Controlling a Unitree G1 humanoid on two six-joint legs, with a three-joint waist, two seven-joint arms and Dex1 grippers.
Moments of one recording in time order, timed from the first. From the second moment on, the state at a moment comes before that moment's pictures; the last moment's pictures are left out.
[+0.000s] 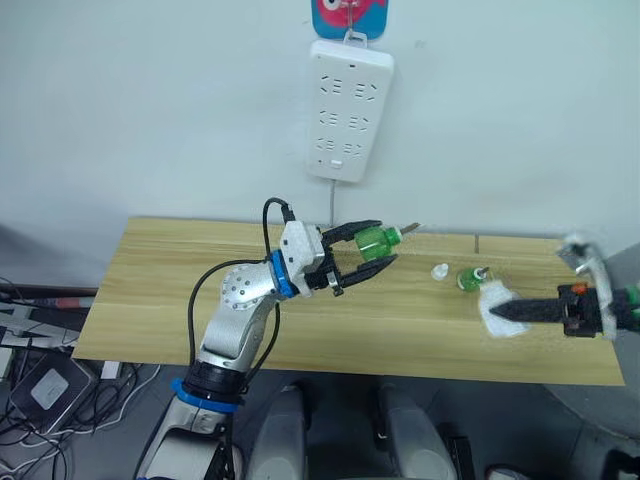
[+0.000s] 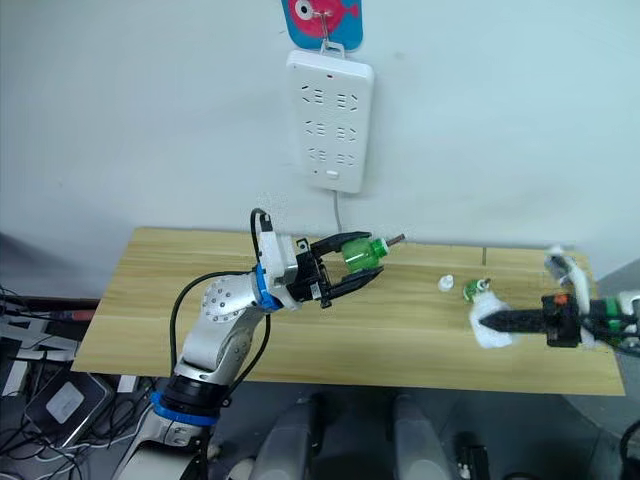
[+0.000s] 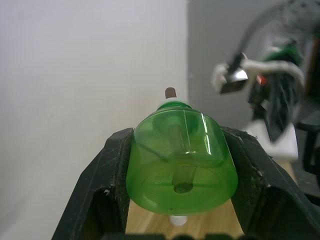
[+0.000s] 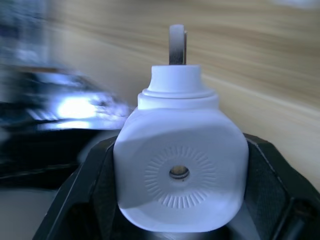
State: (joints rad) left arm -0.43 0.25 -0.17 -0.04 -0.36 -0.11 -1.00; right arm -0.41 -1.09 -0.28 -0.01 1.04 1.57 1.03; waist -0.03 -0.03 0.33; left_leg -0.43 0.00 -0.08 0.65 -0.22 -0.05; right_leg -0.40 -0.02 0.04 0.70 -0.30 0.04
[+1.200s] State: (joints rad) left arm -0.51 0.19 -0.23 0.08 -0.35 -0.26 -1.14; right arm -0.56 -1.10 -0.13 0.12 1.94 1.45 0.41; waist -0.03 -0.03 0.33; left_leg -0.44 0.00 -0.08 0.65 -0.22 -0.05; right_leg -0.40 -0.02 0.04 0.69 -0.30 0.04
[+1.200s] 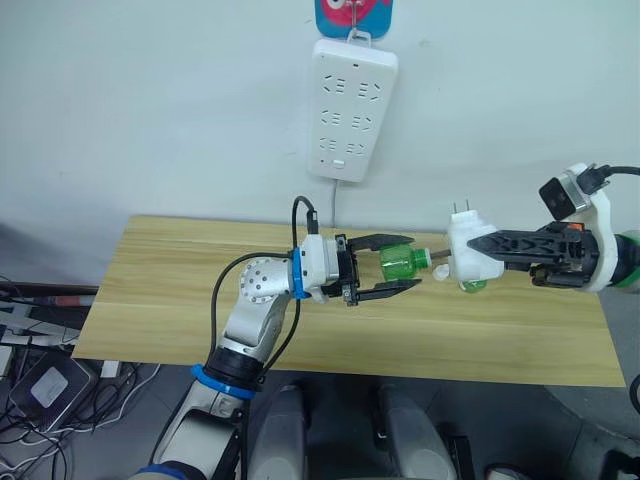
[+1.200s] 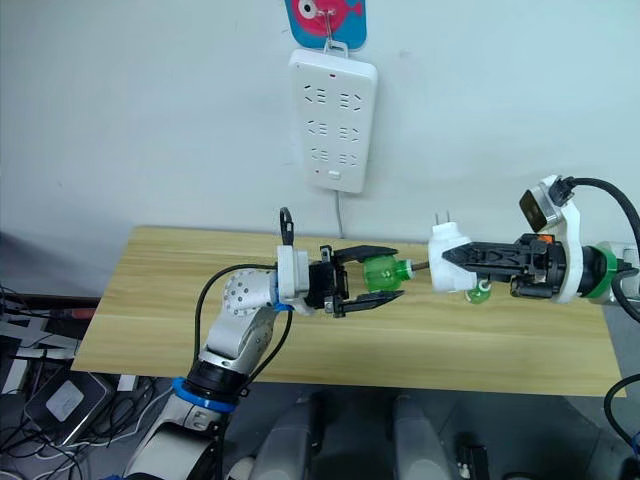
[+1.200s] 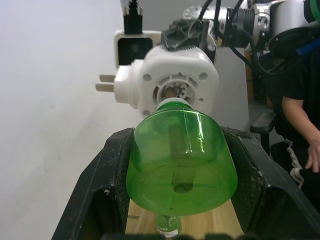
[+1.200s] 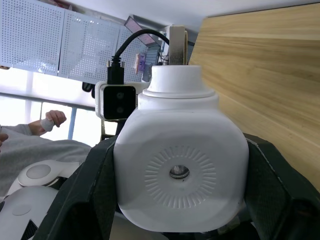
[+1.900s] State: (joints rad) left arm -0.52 0.18 -0.25 0.10 -0.33 -0.26 -1.13; right arm -0.56 -1.08 -0.13 0.11 1.94 1.42 0.39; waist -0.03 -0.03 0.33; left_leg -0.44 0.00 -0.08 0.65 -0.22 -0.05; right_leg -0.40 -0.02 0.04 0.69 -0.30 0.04
